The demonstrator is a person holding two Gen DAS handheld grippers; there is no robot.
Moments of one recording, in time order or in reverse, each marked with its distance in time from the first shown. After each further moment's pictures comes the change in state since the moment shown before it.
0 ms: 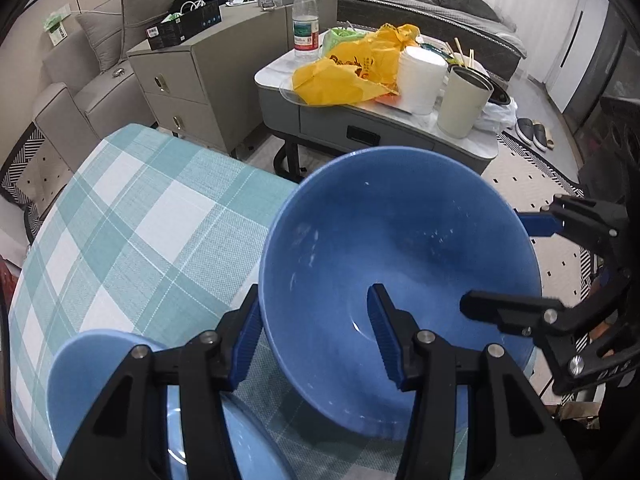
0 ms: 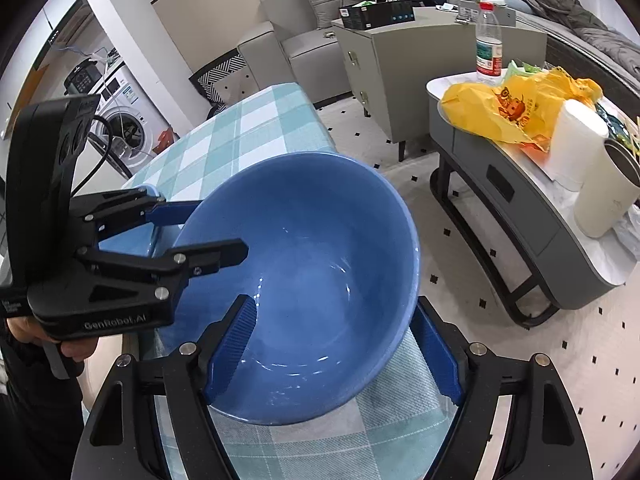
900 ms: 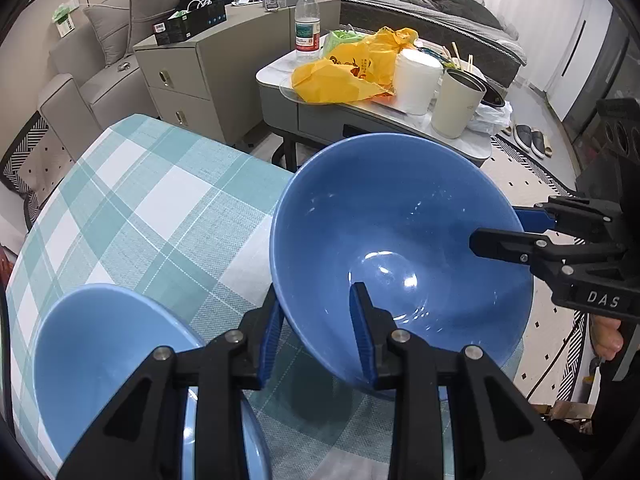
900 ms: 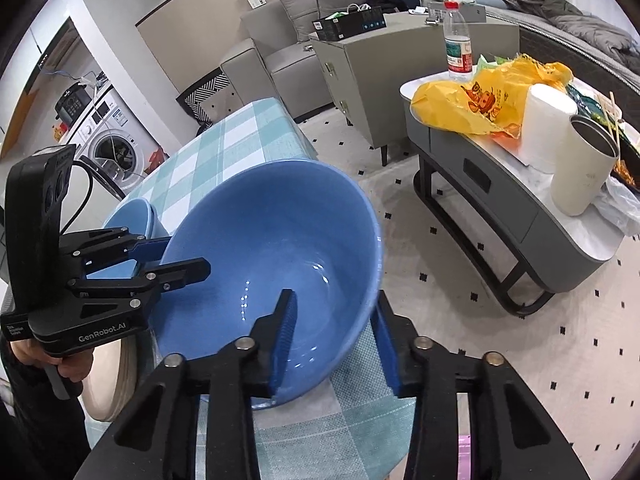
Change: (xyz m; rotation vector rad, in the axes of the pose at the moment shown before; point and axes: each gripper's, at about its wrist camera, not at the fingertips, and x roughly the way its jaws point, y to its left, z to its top) left arm -0.012 -0.008 -0.018 -0.032 -0.020 -0.002; right arm -0.019 -0.021 -0.016 0.061 -0.050 -0.021
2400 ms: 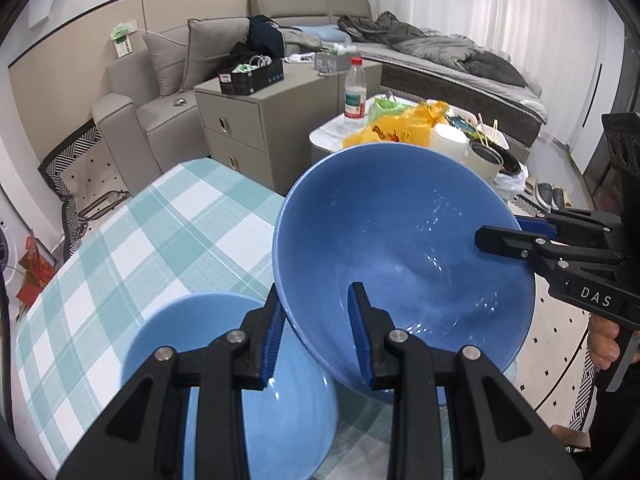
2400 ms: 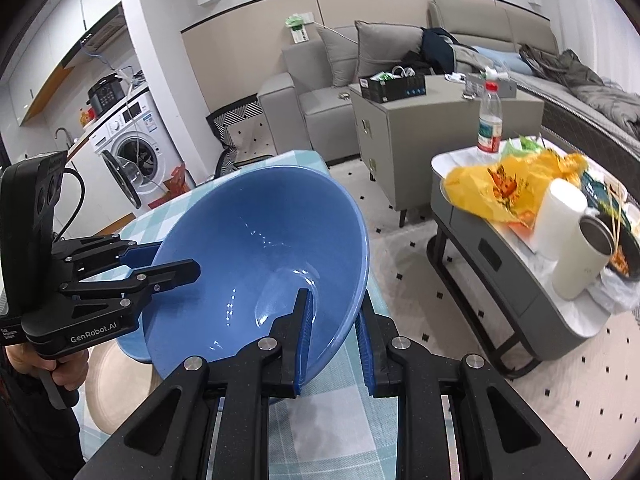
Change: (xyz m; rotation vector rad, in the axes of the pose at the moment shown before) left arm -0.086 0.034 -0.012 -0.089 -0.219 0.110; right arm -0.048 0.064 0.034 -0.162 -0.176 0.012
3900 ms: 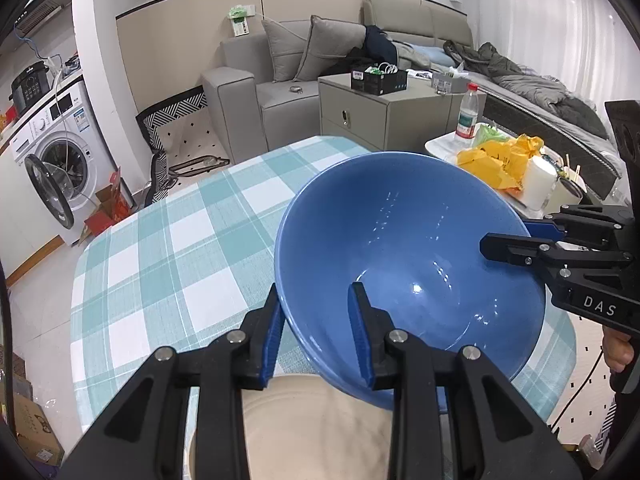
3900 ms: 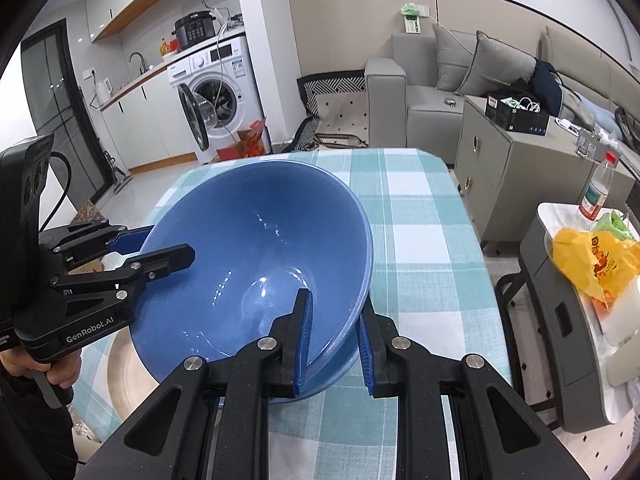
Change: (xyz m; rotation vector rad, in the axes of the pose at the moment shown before) left arm -0.054 0.088 -0.090 -0.233 -0.043 0.278; right arm 0.061 0.144 0.012 -0.292 0.089 0.167
